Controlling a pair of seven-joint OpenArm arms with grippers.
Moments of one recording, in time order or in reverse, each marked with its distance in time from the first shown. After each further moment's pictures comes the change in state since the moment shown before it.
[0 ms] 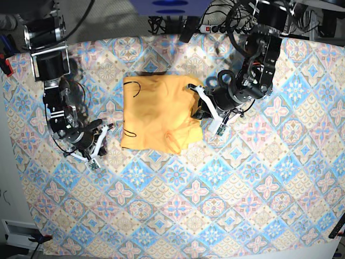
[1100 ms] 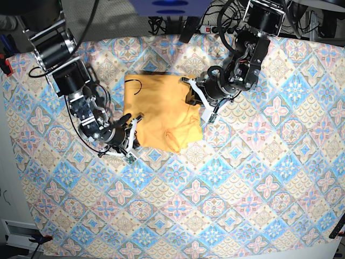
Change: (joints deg) left arm -3.9 2.8 4.5 -19.3 0.5 0.0 -8.4; right arm 6.5 -3.4 -18.2 -12.5 1.2 -0.7 7.4
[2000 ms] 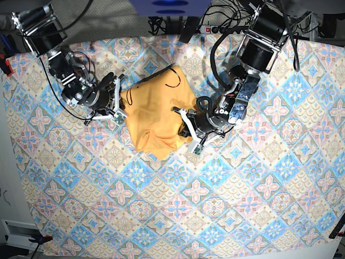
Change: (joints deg) left arm -17.3 2.0 8.2 -15.1 5.6 0.0 -7.2; right arm -21.5 12.2 3.9 29.5 -0.6 0.2 -11.0
